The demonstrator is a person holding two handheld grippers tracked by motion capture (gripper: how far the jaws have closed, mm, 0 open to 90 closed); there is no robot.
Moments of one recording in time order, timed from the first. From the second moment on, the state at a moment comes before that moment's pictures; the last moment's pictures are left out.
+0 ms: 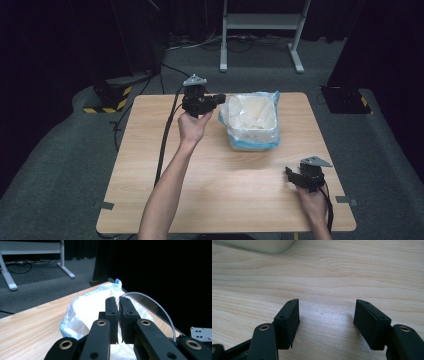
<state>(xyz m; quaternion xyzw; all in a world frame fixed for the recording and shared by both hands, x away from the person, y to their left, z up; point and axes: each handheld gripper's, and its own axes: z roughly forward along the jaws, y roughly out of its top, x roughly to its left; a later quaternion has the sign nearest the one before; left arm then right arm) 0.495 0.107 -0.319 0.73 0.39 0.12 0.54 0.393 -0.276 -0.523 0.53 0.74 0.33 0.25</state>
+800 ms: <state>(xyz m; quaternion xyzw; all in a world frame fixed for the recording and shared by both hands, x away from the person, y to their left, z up) 0.508 0.083 -0.332 0.74 0.39 0.11 0.53 0.393 -0.276 -0.523 0.54 0.74 0.33 0.25</state>
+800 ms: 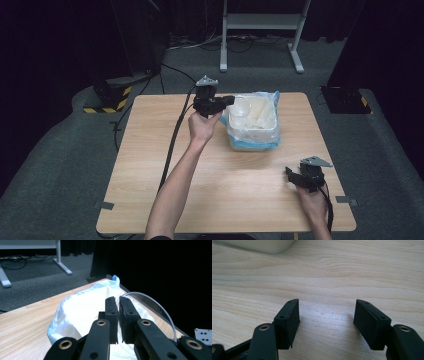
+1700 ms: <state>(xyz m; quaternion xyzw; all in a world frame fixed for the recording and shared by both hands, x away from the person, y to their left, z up) 0.500 0.077 -0.336 0.75 0.39 0.15 0.51 0.393 -0.276 -0.523 0.53 0.74 0.33 0.25</state>
